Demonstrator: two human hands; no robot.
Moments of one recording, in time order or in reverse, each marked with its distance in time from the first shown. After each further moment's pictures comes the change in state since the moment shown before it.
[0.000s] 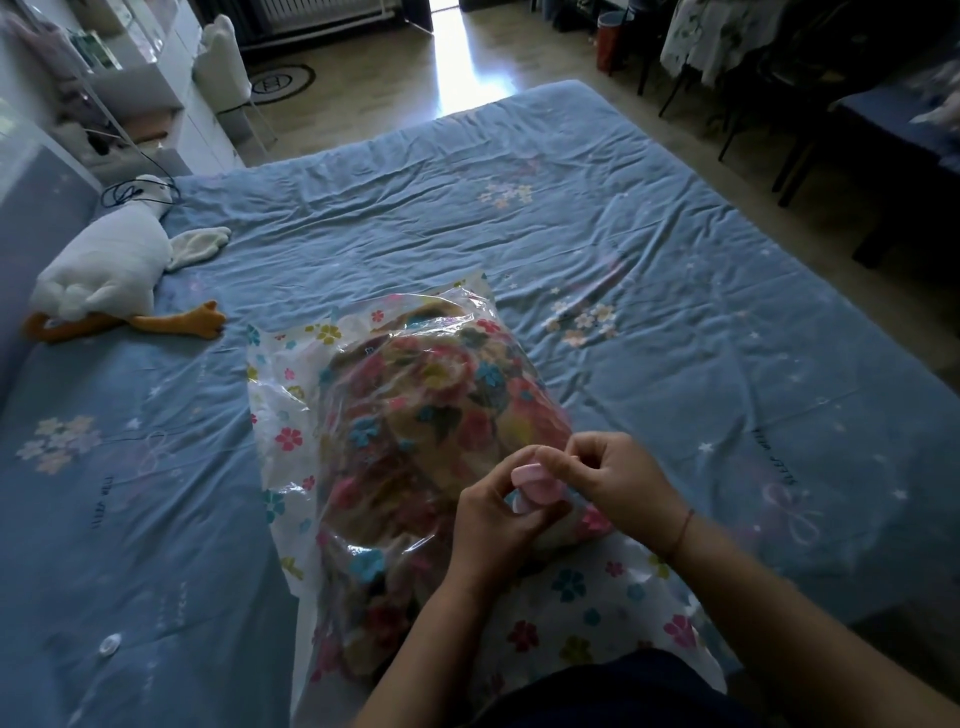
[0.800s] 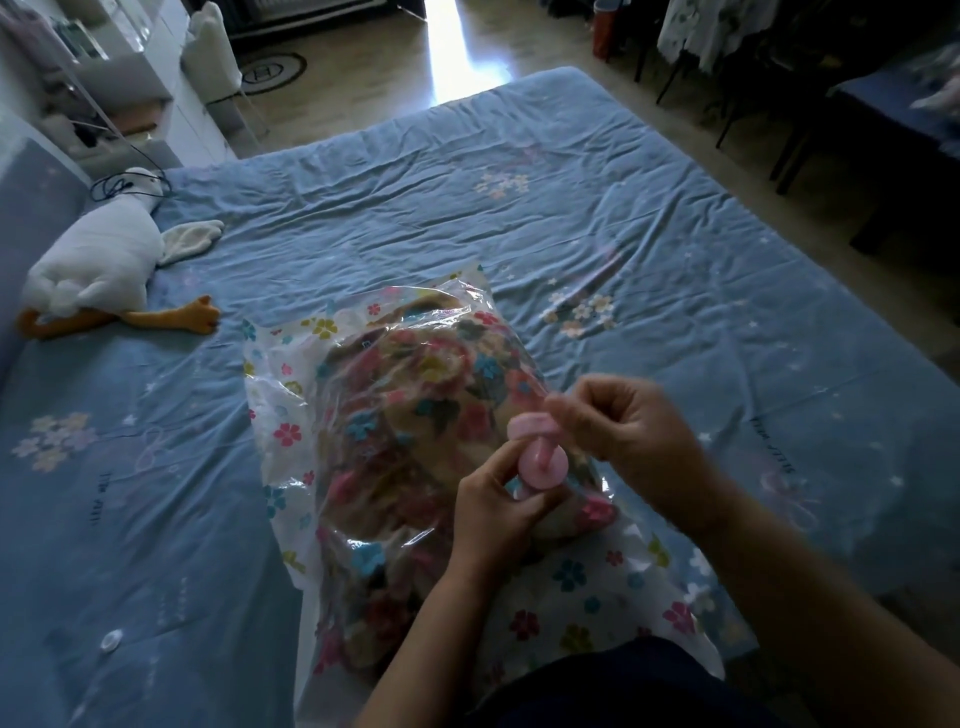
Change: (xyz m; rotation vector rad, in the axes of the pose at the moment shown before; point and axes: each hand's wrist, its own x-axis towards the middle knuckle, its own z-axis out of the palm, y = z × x) left_hand 0.003 0.001 0.001 0.014 0.013 -0.033; right_hand 0.002 -0.042 -0.016 0.310 -0.022 -0.138
